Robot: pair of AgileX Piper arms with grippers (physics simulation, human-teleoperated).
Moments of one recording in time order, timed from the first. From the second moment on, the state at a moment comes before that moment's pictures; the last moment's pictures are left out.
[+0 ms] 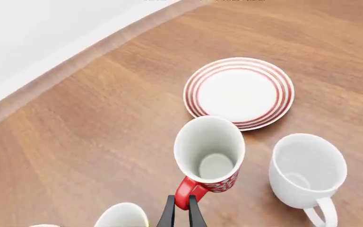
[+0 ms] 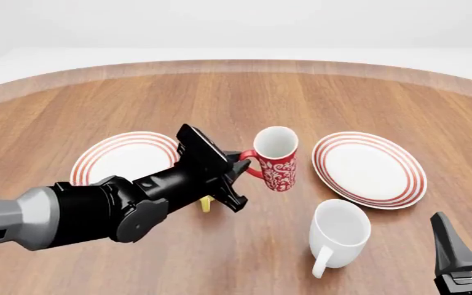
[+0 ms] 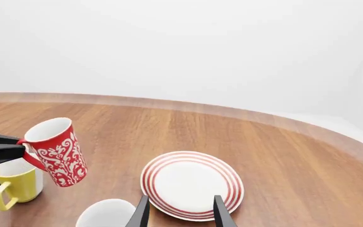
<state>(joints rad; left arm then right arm) -0.75 1.56 -0.78 -0.37 0.19 0.03 0.00 -0.01 -0.03 -0.07</state>
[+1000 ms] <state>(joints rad) -0.72 1.50 -0.73 -0.41 0.16 0.03 0.00 -0.01 -0.03 -0.08</state>
